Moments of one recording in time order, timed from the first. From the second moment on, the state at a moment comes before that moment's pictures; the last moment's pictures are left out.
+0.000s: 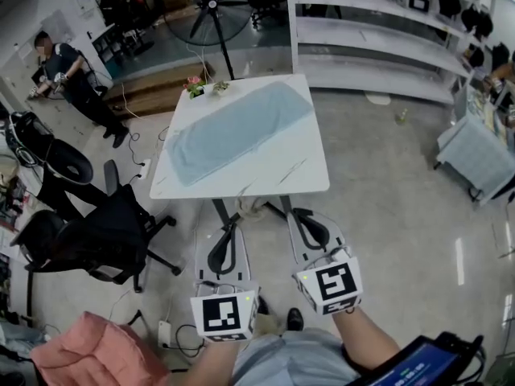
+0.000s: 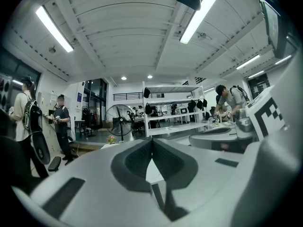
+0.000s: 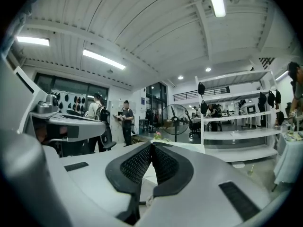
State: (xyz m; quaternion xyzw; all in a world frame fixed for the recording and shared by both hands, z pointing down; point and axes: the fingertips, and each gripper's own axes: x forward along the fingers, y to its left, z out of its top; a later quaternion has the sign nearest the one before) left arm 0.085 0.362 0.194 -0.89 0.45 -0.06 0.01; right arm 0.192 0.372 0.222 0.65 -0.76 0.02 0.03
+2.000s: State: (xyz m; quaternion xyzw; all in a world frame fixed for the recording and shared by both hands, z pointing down) left arm 0.073 -0.086 0.210 -0.89 0.46 -0.01 -0.01; right arm 0.241 -0.072 0.205 0.67 -0.74 -0.02 0.08
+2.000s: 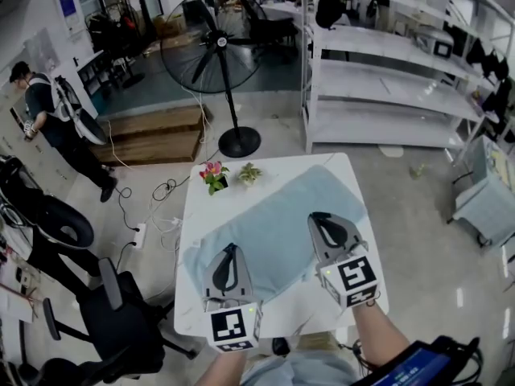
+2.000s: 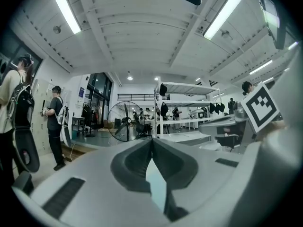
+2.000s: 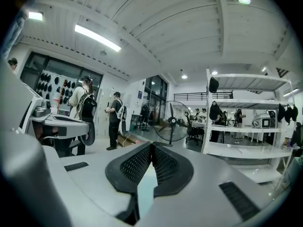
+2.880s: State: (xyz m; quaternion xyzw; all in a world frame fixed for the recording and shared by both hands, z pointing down) left arm 0.119 -0.164 0.340 -0.83 0.53 -0.13 -0.08; right arm 0.459 -0.170 0.384 0.65 -0.72 0.12 0.21
